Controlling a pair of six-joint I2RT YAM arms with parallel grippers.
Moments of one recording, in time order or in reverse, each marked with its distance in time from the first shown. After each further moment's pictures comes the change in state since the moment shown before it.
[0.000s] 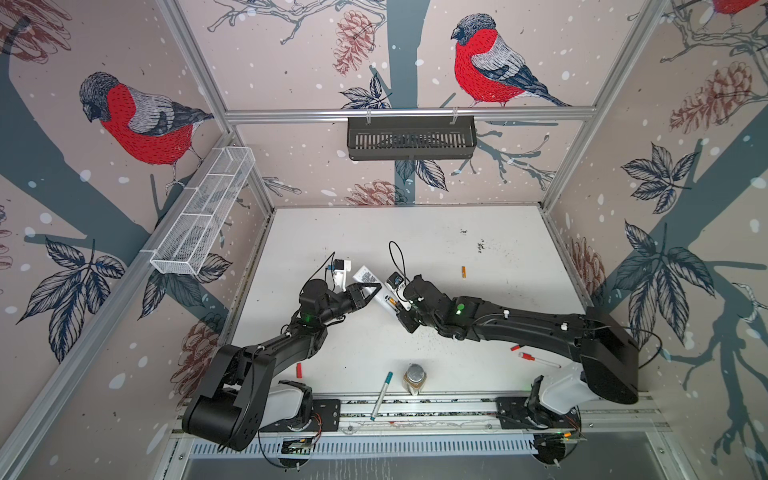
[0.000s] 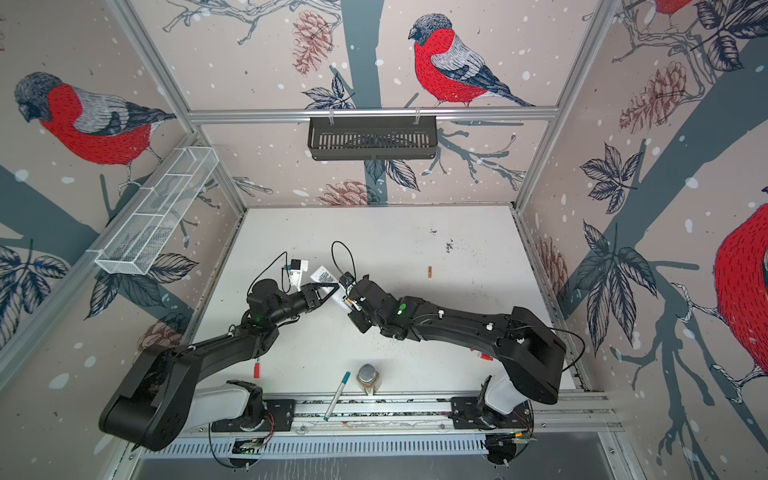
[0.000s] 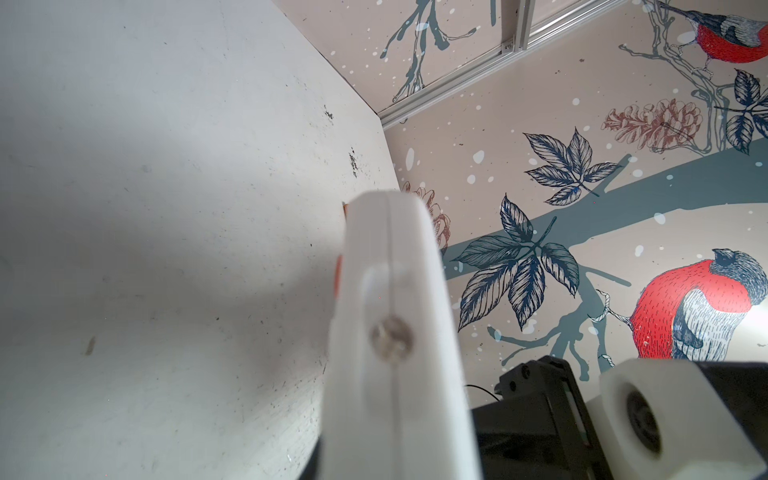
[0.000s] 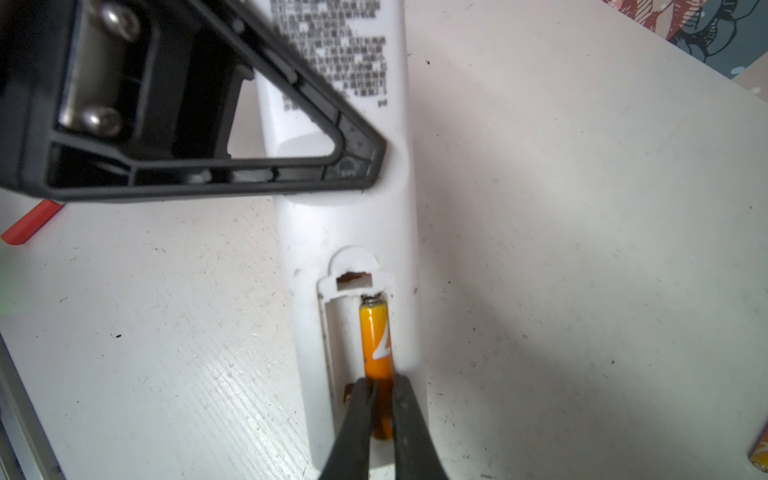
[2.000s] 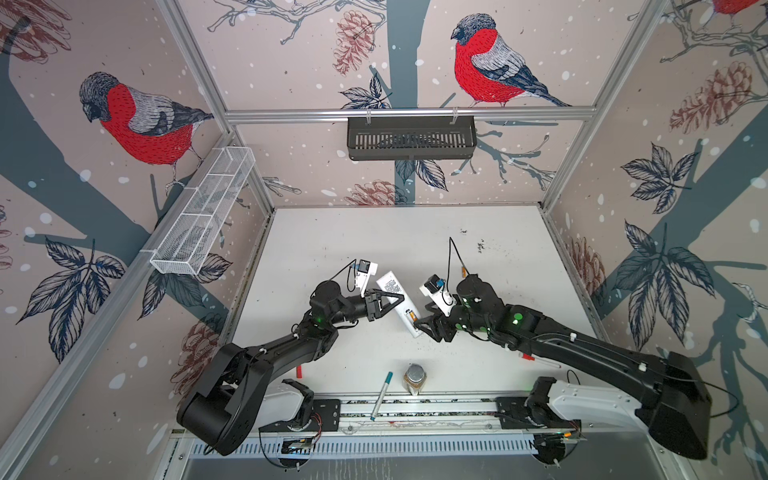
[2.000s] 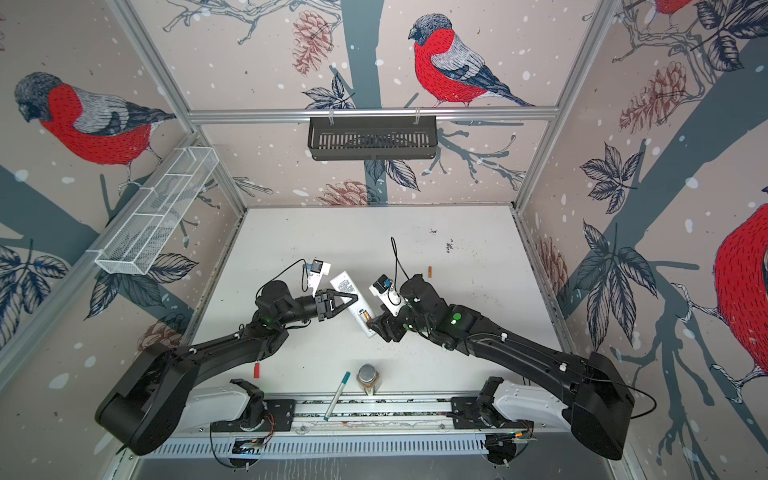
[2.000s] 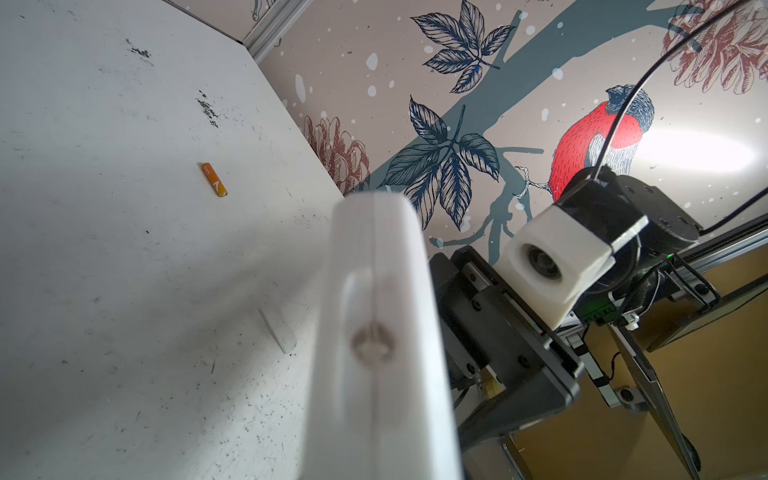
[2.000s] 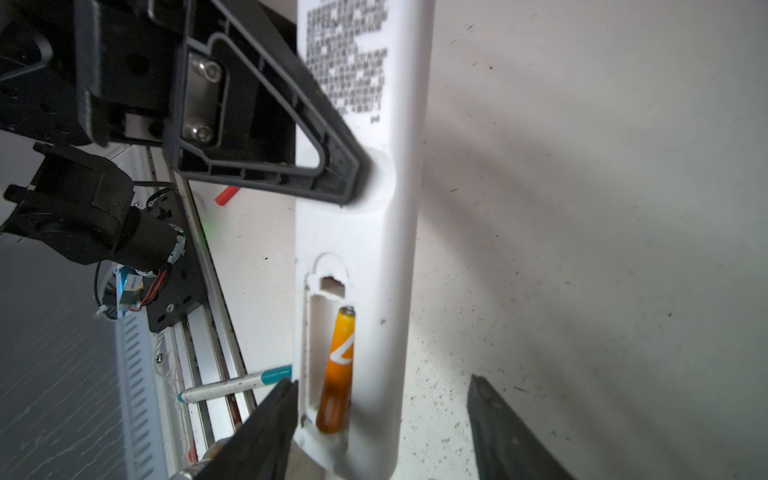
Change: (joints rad) left arm -0.187 -0.014 0.041 0.106 0.142 0.103; right arm -0.160 -0.410 -0.267 -0.023 -0.421 -0.002
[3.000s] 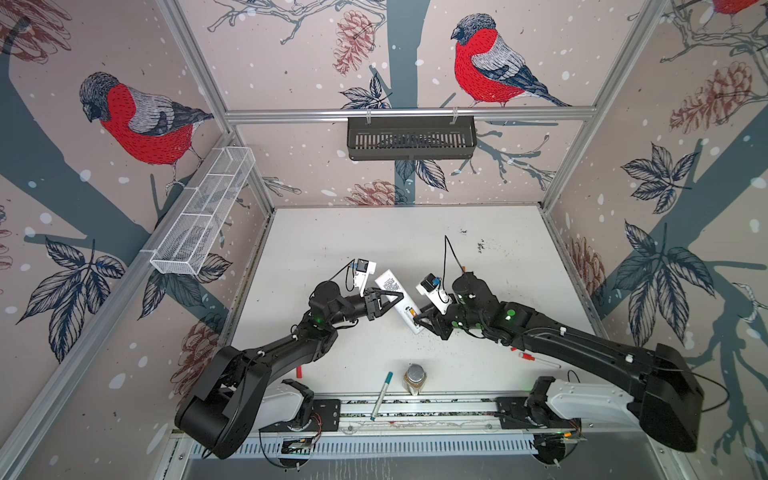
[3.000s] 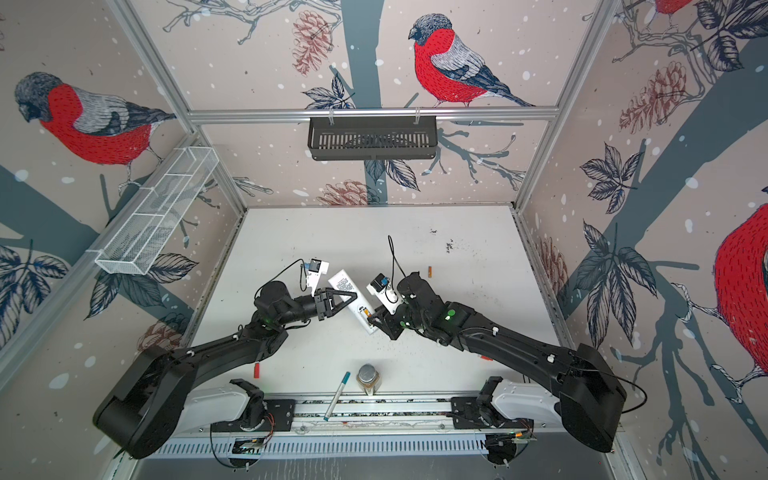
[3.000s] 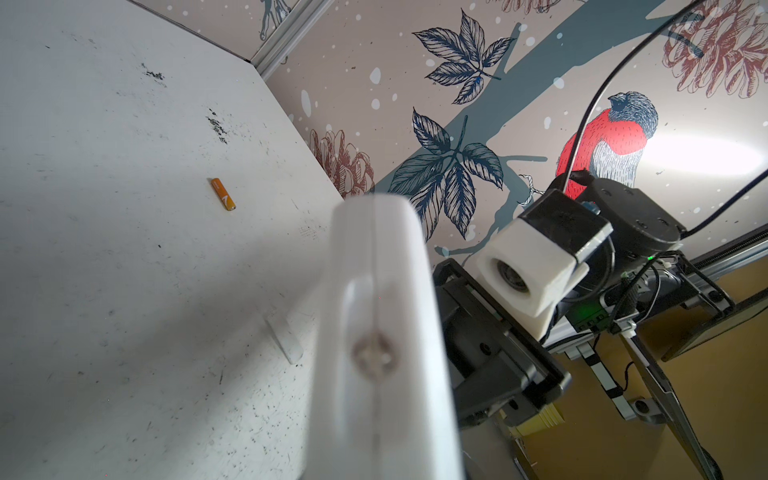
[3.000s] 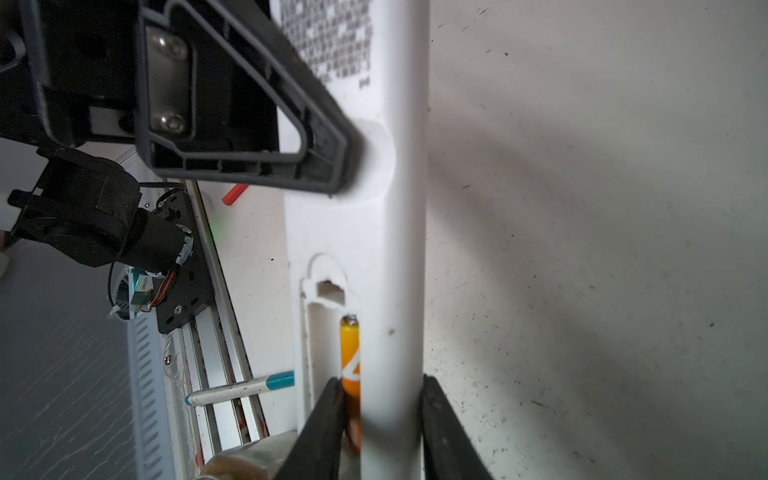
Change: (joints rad) left arm -0.001 -0.014 -0.002 -0.003 -0.033 0.008; right arm -0.033 0.045 0.003 0.034 -0.049 0.001
